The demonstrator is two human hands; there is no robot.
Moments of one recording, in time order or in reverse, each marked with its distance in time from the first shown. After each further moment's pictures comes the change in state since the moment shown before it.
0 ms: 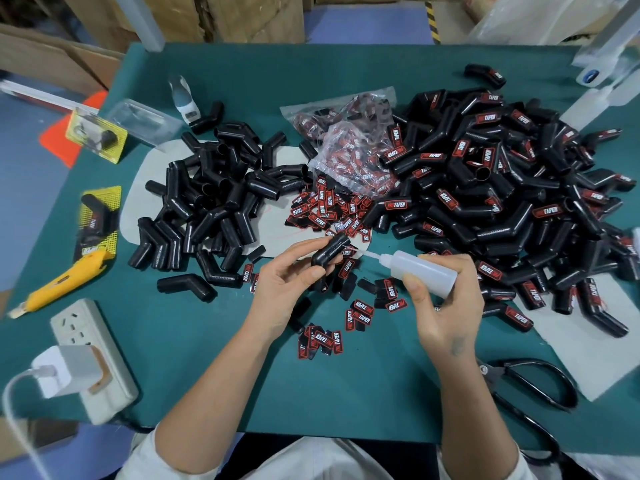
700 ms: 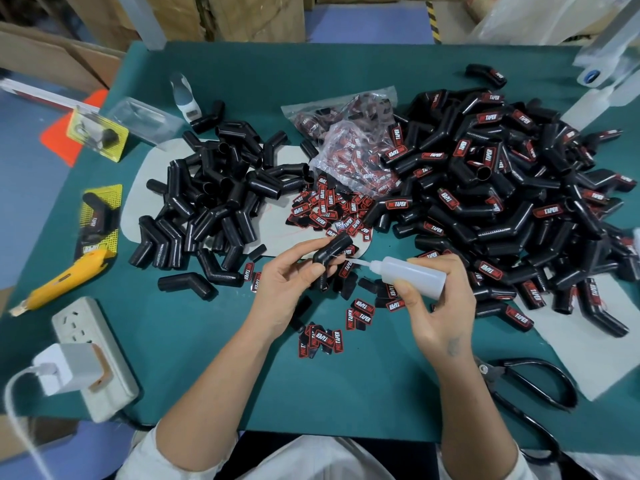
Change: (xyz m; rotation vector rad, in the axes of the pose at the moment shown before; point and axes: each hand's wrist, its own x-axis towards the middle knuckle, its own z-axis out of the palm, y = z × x) left_hand -0.002 0.003 0.002 -0.026 0.006 -0.061; right_hand -0.002 0.002 0.002 0.016 -0.092 -0.042
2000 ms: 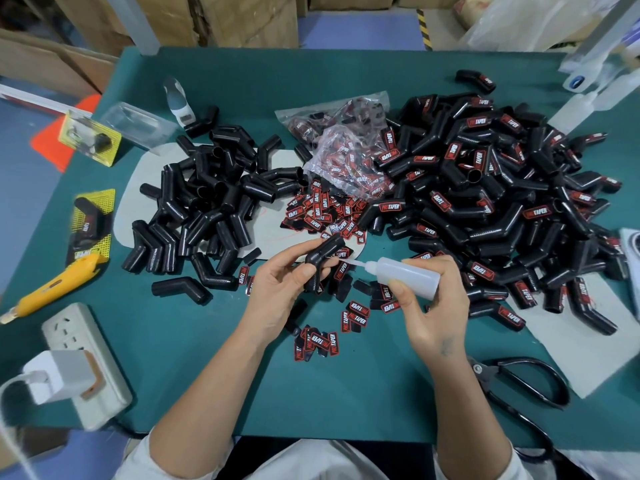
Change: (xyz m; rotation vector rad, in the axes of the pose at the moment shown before) left_hand -0.001 0.005 0.004 -0.113 -0.004 -0.012; right_hand 0.000 -0.003 0.000 -0.013 0.023 0.028
